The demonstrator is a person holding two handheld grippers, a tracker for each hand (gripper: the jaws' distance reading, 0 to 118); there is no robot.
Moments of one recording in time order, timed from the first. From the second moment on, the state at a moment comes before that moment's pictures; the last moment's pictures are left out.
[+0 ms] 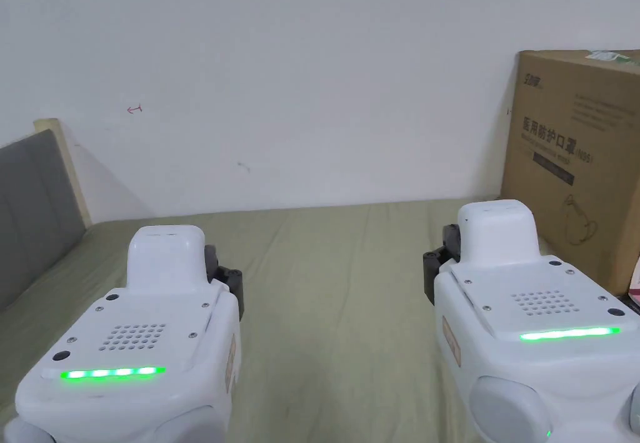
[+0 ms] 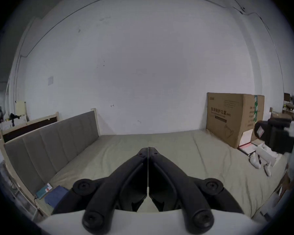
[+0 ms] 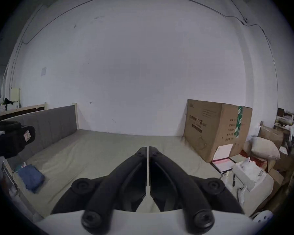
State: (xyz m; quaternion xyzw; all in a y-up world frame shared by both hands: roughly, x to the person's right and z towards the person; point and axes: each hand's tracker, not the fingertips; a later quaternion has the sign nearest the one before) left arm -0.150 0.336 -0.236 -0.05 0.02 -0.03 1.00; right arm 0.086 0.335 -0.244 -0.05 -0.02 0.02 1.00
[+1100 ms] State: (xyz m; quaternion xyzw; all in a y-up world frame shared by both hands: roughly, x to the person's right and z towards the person) left arm -0.129 0.323 -0.225 -0.02 0.04 -0.05 1.00; right arm 0.101 0.316 -0.241 -0.04 -0.02 0.00 1.00
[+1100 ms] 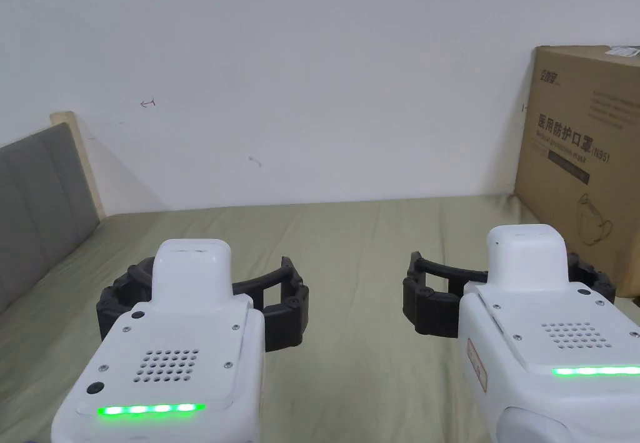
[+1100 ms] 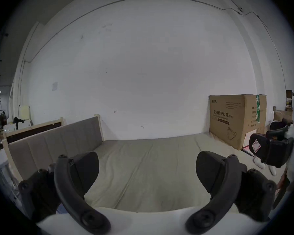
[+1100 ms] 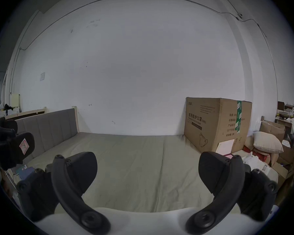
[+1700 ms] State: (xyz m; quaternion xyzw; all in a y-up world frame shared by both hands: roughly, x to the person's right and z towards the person) left arm -0.140 0.331 -0.233 -0.06 0.02 -0.02 1.00; right arm 0.100 0.315 -0.243 -0.05 -0.03 0.00 1.00
